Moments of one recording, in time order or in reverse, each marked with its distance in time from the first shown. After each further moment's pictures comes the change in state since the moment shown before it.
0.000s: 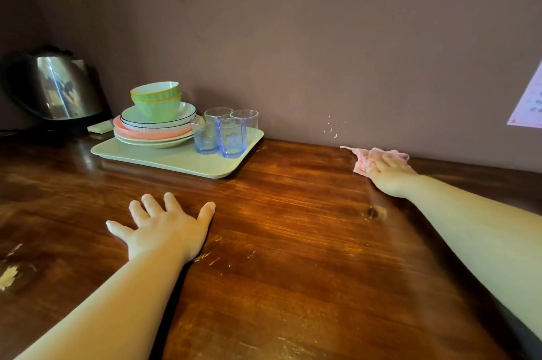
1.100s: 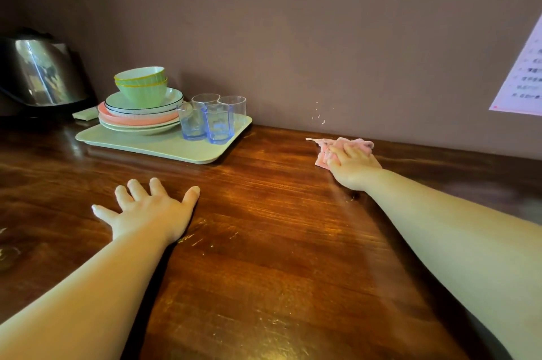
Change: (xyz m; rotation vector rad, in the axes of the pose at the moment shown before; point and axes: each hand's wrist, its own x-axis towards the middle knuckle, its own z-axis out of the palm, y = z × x) left_hand -0.003 0.002 -0.003 0.036 0.007 -0.036; right_hand -0.003 -0.040 0.020 -0.048 0.017 -0.066
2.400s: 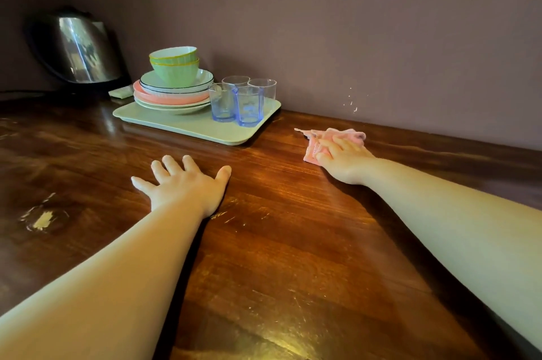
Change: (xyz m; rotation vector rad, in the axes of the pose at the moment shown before) left_hand 0.006 0.001 0.003 0.005 0.002 0.012; right_hand -0.012 -0.068 0.004 0.094 -0.092 -0.172
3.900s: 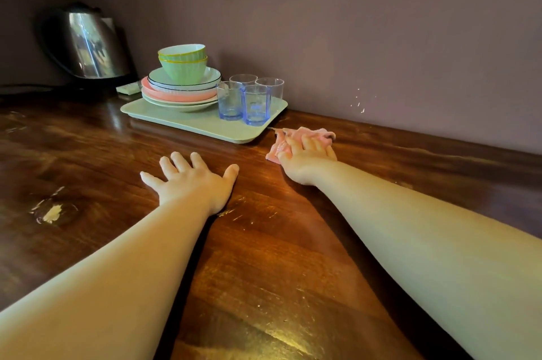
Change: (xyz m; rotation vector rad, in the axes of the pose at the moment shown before) left_hand 0.001 0.000 0.000 0.019 -0.013 0.008; right_hand -0.003 -0.090 0.011 -0.102 -0.051 0.044
